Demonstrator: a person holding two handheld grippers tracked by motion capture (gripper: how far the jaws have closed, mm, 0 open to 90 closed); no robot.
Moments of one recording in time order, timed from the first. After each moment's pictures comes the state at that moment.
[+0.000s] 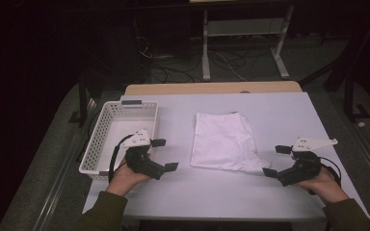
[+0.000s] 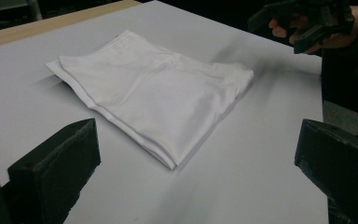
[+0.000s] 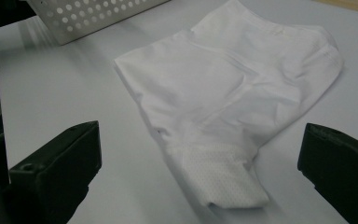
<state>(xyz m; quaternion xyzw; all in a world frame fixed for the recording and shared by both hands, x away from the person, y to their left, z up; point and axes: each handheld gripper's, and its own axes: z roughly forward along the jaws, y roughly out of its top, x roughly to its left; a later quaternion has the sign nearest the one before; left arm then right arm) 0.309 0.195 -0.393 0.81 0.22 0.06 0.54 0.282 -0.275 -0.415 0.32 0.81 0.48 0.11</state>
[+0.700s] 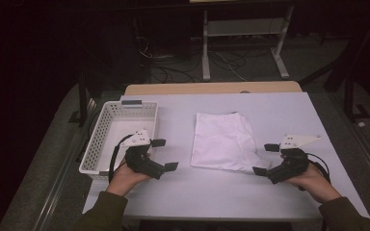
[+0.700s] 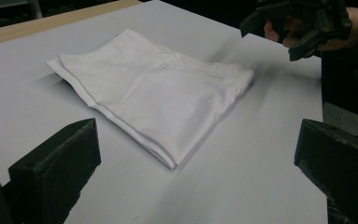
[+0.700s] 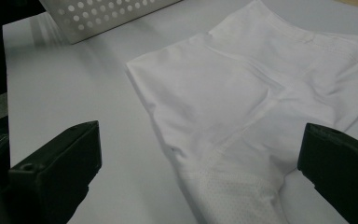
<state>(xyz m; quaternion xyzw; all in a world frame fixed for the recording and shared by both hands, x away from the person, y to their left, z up) 0.310 0.195 -0.393 0.81 0.23 0.06 0.54 0.294 -0.251 -0.415 0.29 0.82 0.48 0.10</state>
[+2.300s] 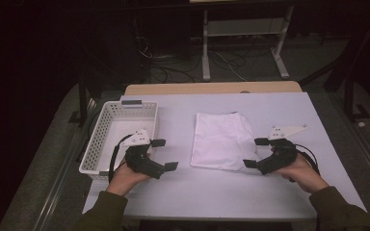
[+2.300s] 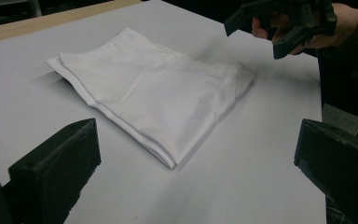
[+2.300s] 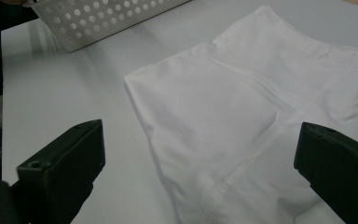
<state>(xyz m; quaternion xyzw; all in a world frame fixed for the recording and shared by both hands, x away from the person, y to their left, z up) 0.310 0.196 -0.394 0.81 0.23 0.06 0.54 0.318 -0.229 -0.408 0.29 0.83 0.47 0.08</state>
